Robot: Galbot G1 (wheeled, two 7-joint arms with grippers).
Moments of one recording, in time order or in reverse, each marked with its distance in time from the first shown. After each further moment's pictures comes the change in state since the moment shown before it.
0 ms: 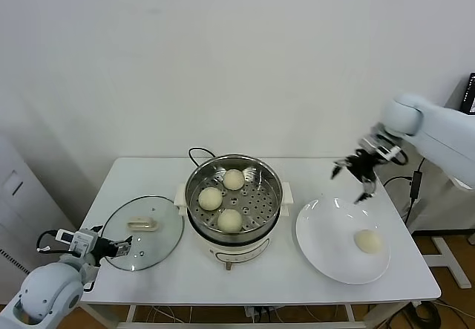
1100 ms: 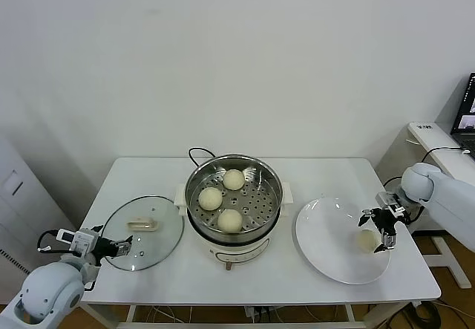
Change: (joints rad) left arm -0.005 -0.008 0.004 0.002 0.001 0.000 -0.002; right arm -0.469 -0.004 0.324 -0.178 -0.216 -0.074 0.138
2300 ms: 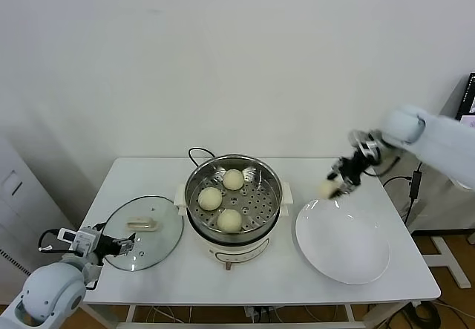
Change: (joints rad) left arm 0.006 -0.004 -0.001 -0.036 0.003 0.000 -0.010; right arm 0.669 0.093 -0.539 0.297 0.621 -0.361 0.043
